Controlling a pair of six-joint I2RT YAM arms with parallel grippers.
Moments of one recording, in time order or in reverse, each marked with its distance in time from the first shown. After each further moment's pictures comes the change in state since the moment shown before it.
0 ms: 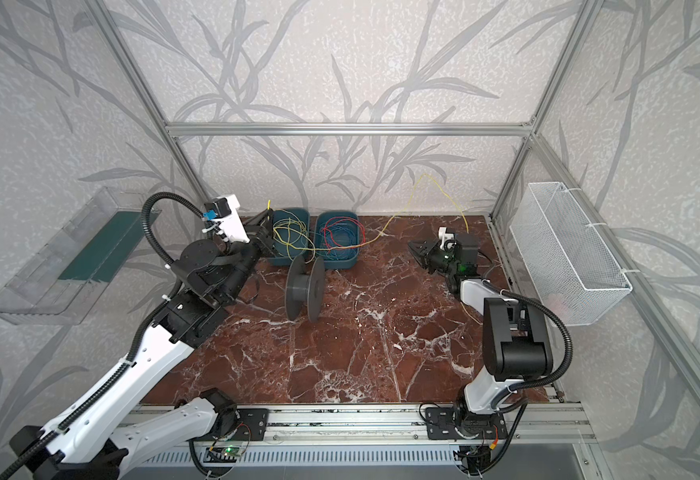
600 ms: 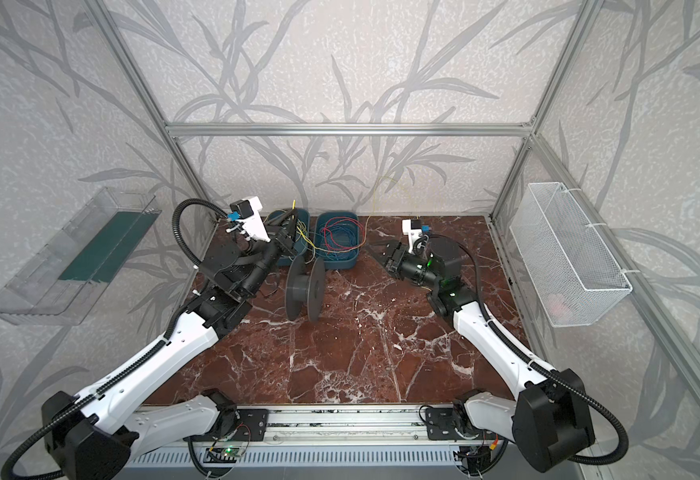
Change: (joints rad) left arm -0.005 0.100 -0.133 0.320 0.170 -0.086; right arm 0.436 -0.412 -0.011 -0.159 0.176 -0.045
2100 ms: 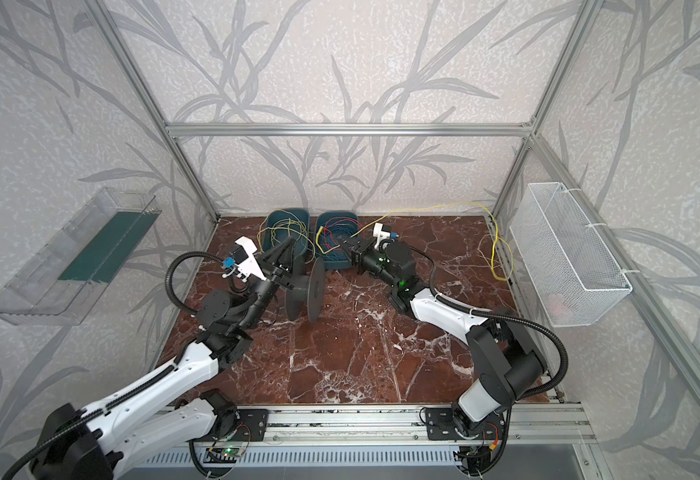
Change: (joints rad) left arm -0.043 -0.218 -0.395 0.372 -0.014 0.131; right arm 0.146 0.343 0.078 0.371 0.320 0.386
